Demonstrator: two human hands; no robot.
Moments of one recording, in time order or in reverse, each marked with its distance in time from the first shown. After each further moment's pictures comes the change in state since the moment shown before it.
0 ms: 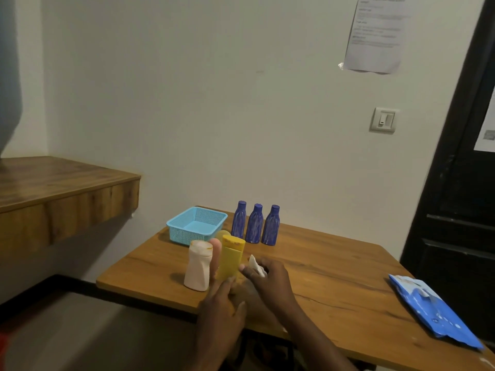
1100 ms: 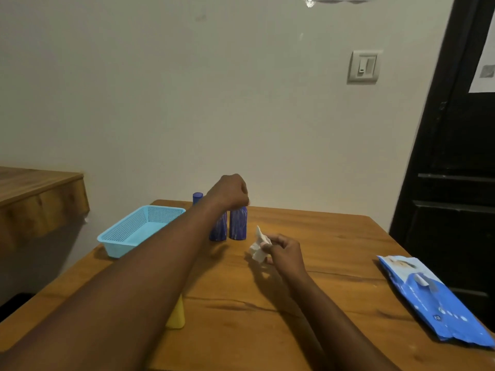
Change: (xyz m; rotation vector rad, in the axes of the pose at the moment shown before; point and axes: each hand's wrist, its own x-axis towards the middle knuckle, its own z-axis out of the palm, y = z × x) left_hand 0.286 0.143 0.078 0.465 -0.381 0.175; right_hand 0.109 0.094 -0.094 0.373 0.141 0.378
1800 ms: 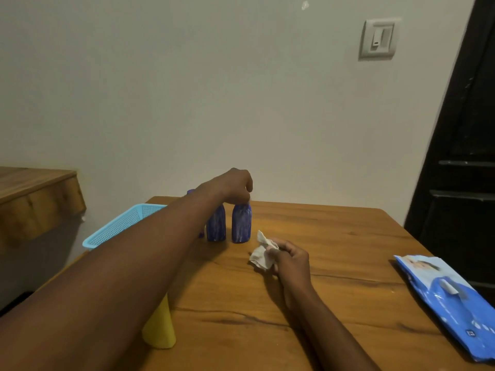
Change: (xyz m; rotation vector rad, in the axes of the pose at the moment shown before) left_hand 0.055 -0.008 0.014 0.219 -0.159 0.103; right_hand 0.016 0.026 0.000 0.272 0.064 0.117
